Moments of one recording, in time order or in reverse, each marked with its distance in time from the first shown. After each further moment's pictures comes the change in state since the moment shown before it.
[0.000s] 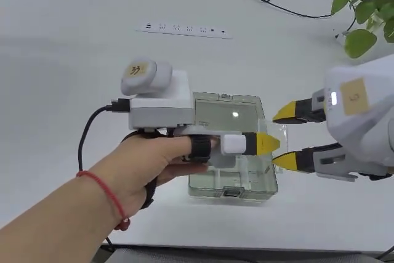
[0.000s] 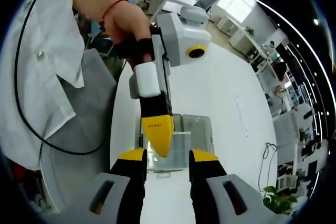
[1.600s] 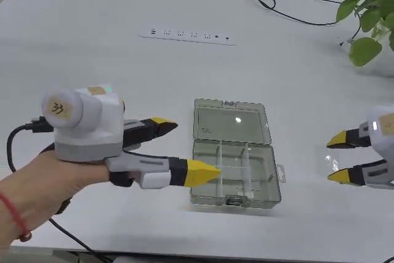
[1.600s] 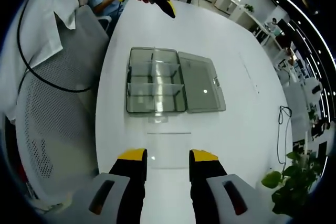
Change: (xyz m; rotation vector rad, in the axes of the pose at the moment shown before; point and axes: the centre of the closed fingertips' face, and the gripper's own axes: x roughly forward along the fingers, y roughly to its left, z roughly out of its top) left arm -0.082 0.062 0.021 0.507 -0.048 0.219; right arm 0.023 -0.009 -0.135 0.101 0.115 0.071
